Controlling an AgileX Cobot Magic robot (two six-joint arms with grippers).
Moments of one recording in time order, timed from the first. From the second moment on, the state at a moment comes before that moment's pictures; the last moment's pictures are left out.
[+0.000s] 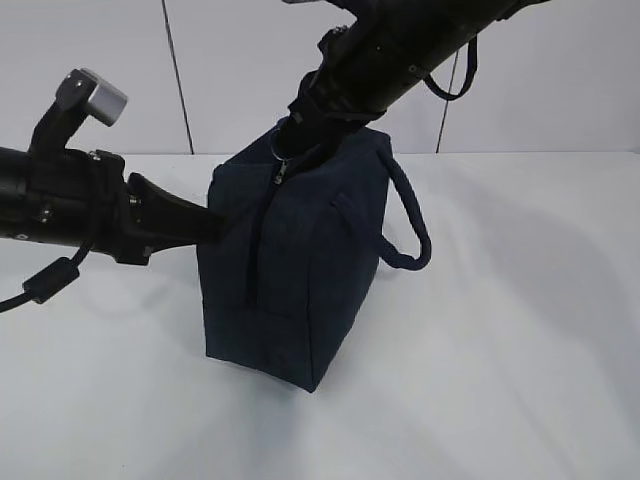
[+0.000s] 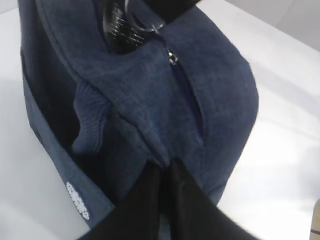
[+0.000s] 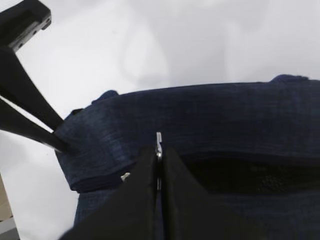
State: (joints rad) left arm -0.24 1.60 -0.81 -1.53 0.75 1.77; right arm 0.42 1.93 -1.73 0.63 0.98 -0.81
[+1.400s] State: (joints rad) left arm -0.24 1.59 -0.81 -1.43 0.71 1.70; right arm 0.41 1.94 -1.75 0.64 1.08 -0.82
